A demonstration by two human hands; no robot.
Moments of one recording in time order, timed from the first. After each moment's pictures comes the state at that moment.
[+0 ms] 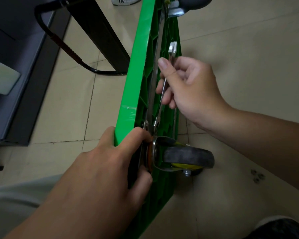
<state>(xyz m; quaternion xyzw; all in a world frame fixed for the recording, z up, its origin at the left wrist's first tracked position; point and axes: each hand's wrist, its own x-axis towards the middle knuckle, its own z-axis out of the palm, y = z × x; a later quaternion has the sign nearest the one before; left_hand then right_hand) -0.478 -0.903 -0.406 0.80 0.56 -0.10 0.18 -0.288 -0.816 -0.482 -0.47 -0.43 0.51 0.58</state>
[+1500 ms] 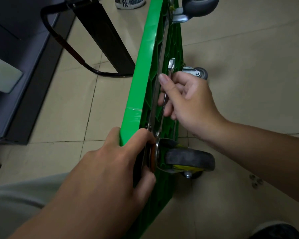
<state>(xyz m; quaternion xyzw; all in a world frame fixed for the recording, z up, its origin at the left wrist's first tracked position) -0.466 -0.912 -0.387 0.81 0.57 -0.07 0.14 -0.297 -0.823 -0.496 -0.47 -0.45 0.50 0.57</state>
